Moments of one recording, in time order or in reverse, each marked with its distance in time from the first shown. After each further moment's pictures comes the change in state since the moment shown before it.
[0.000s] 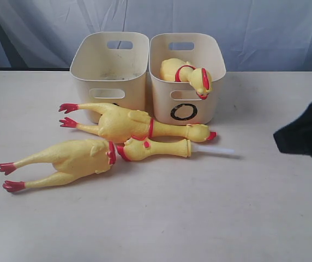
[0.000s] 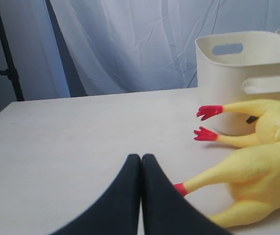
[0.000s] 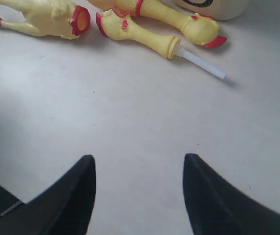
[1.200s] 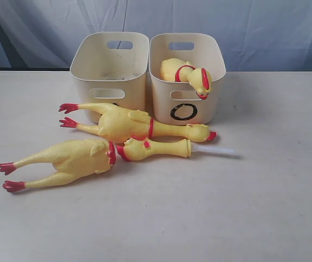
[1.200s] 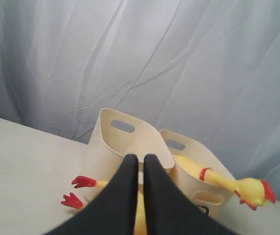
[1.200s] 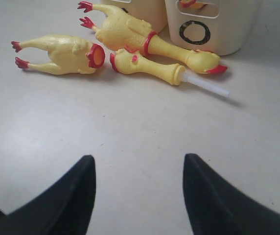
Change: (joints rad) left arm 0.000 0.084 -0.273 -0.765 0.091 0.185; right arm 0.000 -0.585 0.473 0.052 -0.242 -0.005
